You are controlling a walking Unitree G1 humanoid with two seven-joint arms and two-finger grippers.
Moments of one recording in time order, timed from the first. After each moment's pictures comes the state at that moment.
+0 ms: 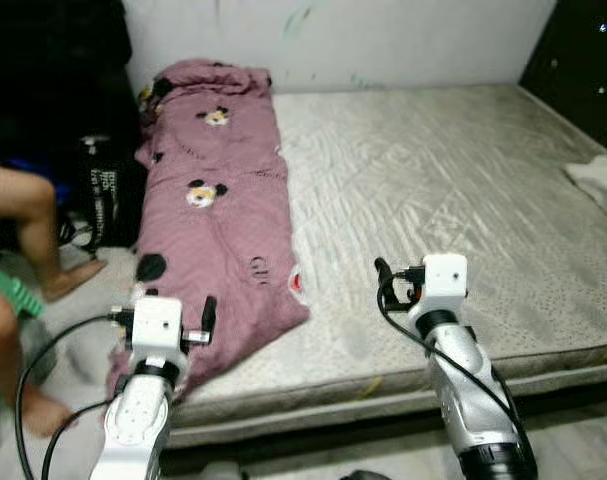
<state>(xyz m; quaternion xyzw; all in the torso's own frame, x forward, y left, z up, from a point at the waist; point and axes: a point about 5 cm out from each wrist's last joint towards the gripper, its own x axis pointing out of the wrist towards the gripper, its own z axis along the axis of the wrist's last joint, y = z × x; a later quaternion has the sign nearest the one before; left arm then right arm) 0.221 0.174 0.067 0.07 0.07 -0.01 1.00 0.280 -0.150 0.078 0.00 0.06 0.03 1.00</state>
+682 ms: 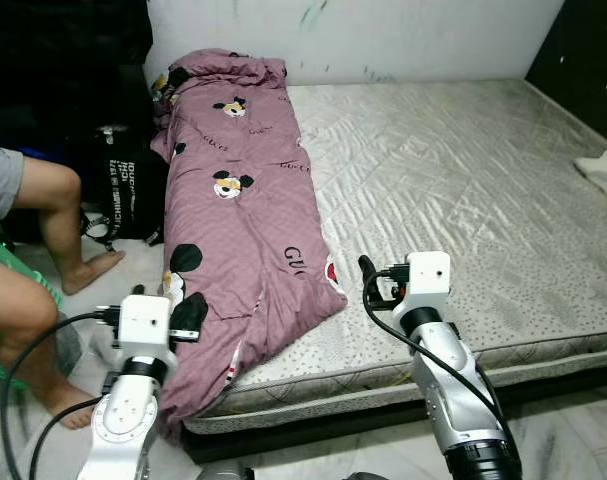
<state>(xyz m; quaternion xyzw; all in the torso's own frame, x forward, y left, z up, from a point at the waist) 0.221 0.181 0.068 0.07 0.07 0.00 1.00 0.281 -0.139 0.079 0.01 0.06 0.05 1.00</state>
